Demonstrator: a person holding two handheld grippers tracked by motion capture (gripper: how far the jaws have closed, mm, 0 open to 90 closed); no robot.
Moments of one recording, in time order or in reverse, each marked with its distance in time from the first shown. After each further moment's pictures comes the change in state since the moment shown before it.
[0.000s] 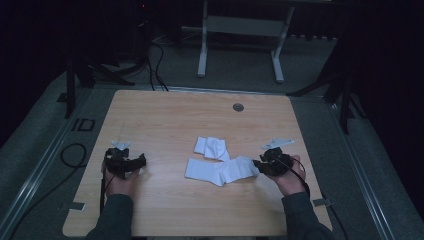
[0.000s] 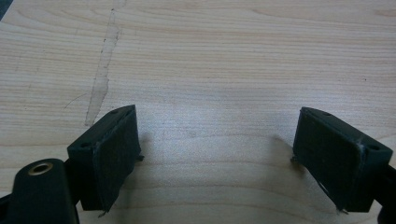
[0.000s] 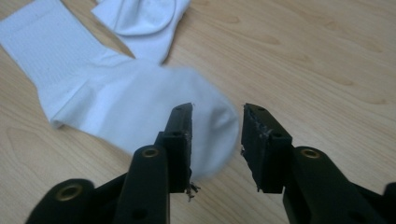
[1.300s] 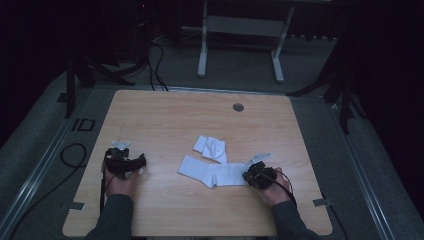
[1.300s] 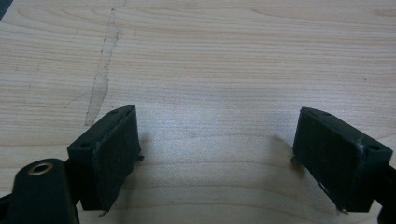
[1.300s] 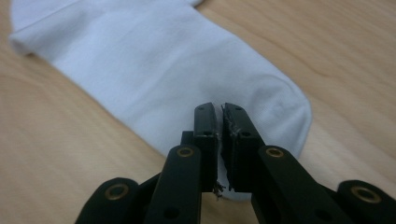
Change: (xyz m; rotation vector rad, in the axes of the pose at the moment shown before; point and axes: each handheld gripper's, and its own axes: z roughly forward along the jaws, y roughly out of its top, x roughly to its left) left arm 0.000 0.000 0.000 0.002 0.000 0.002; right arm 0.038 -0.029 0.048 0.098 0.091 -0.072
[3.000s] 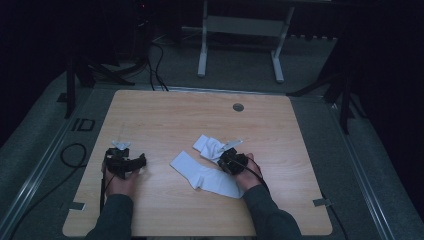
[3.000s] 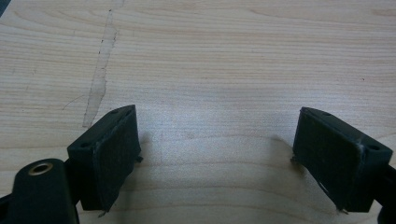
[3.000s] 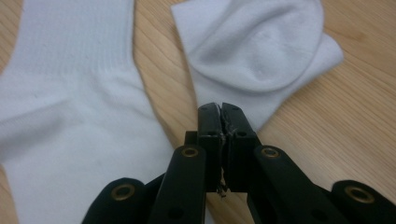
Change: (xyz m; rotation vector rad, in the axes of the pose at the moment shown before) left arm 0.000 0.000 0.001 -0.005 -0.005 0.001; right arm 0.026 0.070 0.048 -0.041 0.021 -0.068
